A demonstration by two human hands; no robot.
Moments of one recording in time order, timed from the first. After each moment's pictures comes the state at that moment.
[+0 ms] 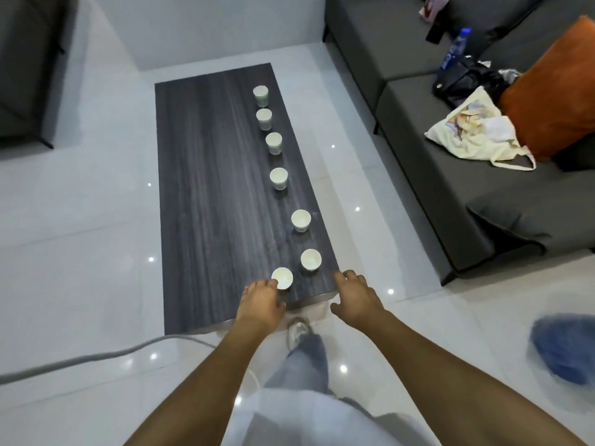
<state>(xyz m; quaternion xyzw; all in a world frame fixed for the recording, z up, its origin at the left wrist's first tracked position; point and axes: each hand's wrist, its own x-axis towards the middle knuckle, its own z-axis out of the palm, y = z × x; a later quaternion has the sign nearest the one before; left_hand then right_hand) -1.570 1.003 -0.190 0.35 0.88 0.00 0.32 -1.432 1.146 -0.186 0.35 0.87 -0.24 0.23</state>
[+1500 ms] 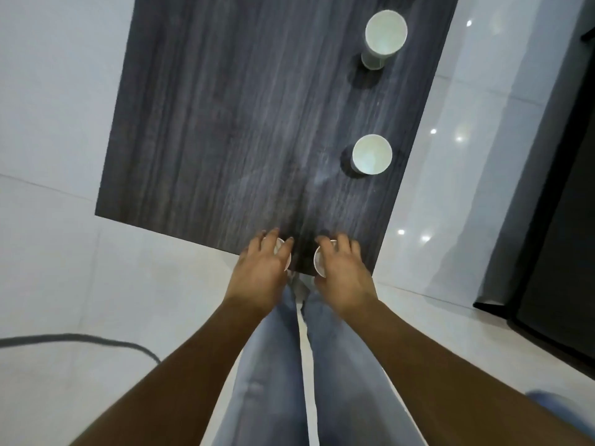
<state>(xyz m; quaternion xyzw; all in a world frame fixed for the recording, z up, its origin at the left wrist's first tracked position) -1.587 1.057 -0.426 0.22 0.91 0.03 0.35 -1.543 1.210 -0.428 0.15 0.89 -0.24 0.35</state>
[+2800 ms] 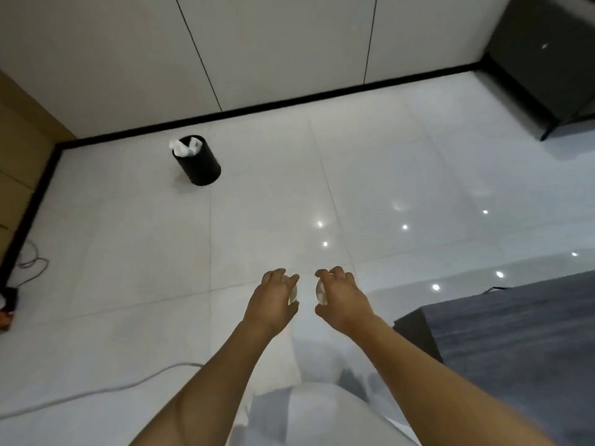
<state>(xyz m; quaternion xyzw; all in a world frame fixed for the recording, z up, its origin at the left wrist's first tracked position) -1.412 0.526 -0.156 -0.33 0.91 0.21 0.10 -1.535 0.637 -0.156 -0.42 0.85 -0.15 0.29</state>
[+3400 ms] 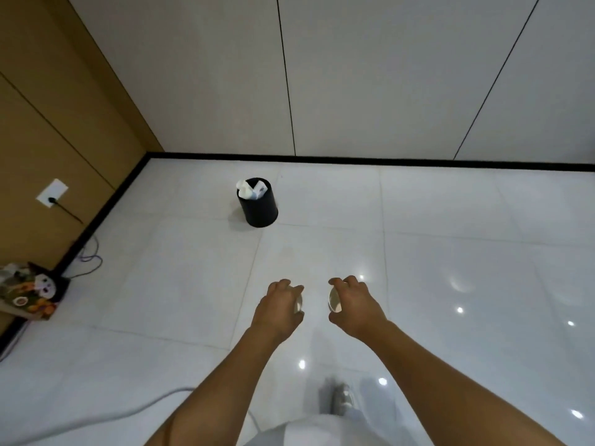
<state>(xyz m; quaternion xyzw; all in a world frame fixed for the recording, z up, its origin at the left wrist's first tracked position) -1.536 0.256 -0.126 -0.48 0.85 0.22 0.05 -1.703 0.328 -0.133 -0.55 0.78 -0.11 0.28</state>
